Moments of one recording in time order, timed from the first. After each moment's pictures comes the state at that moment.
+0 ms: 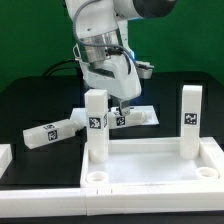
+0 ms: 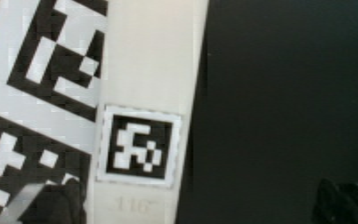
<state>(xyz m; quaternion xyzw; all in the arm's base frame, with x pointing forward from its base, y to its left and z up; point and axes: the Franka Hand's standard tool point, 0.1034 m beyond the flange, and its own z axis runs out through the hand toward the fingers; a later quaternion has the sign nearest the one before) 0.387 -0.008 0.035 -0.84 0.53 0.04 0.09</state>
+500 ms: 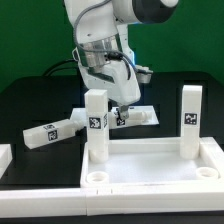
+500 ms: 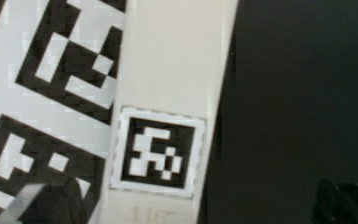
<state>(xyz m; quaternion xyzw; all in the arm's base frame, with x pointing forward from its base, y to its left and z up) 0.383 -0.010 0.029 -0.84 0.53 0.05 0.08</state>
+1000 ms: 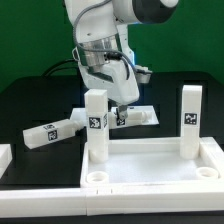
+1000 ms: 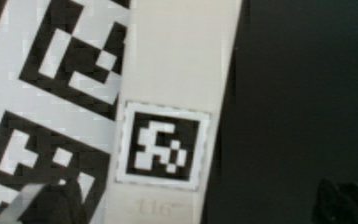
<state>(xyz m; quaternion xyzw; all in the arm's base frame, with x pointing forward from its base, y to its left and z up) 0.384 -0.014 0.030 -0.84 0.54 0.04 0.08</state>
